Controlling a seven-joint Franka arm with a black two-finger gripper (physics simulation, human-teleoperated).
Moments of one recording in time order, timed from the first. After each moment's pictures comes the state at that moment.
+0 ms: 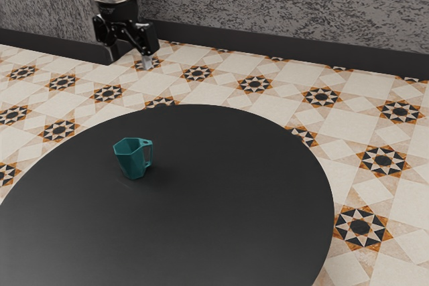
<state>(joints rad) 0.08 0.05 -0.16 -1.45 0.06 1.53 -0.05</state>
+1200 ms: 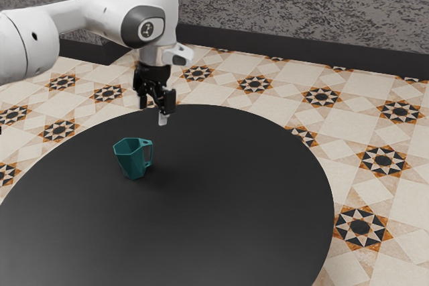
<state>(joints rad) 0.07 0.36 -0.17 -1.44 0.20 1.59 0.24</state>
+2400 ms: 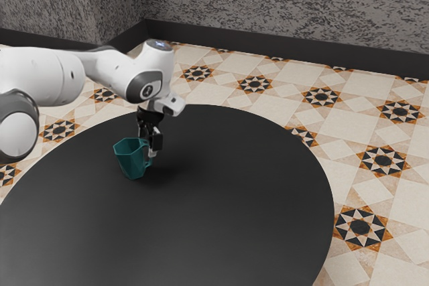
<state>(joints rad) 0.15 0.61 -0.12 -1.51 0.36 1.95 0.49</state>
